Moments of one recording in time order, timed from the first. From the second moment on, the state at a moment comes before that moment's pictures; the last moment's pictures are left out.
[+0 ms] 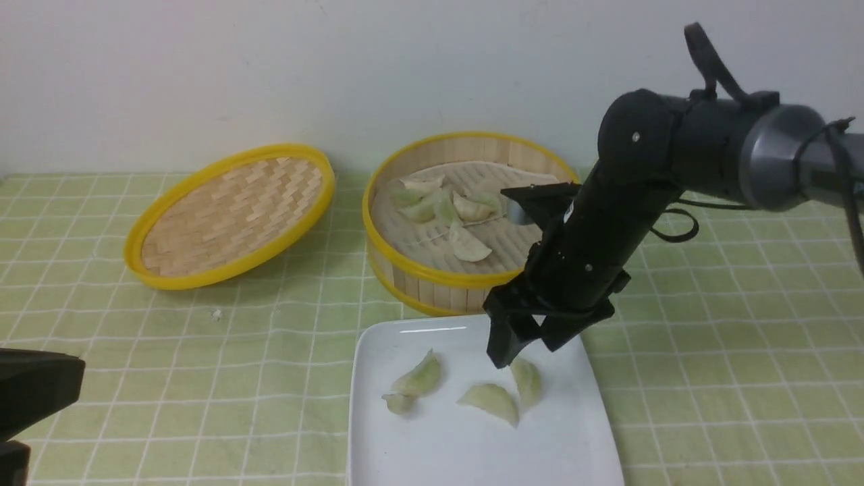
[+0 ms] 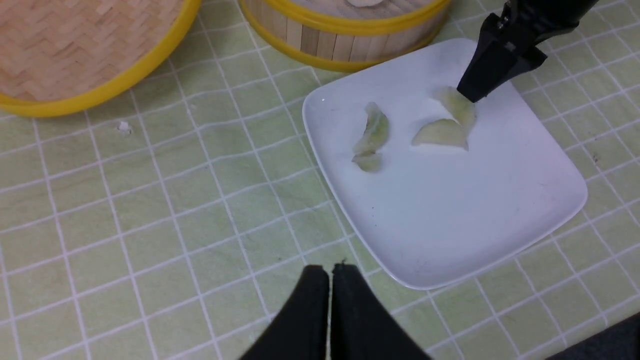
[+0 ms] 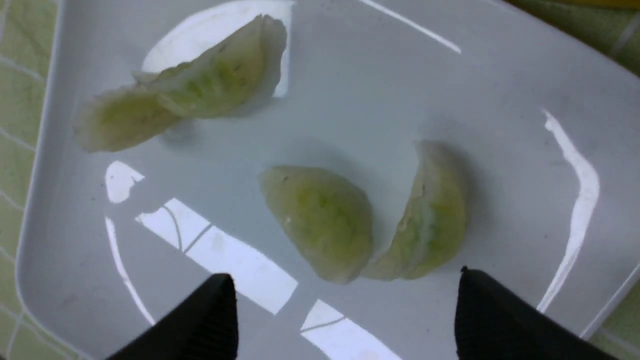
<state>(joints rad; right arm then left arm) 0.46 1.96 -1.51 0.39 1.19 -0.18 -0.38 0.66 -0.93 -0.12 1.07 -0.06</state>
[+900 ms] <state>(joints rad) 0.46 0.13 -0.62 0.07 0.47 0.12 -0.38 0.66 -0.93 -0.12 0.83 -0.06</state>
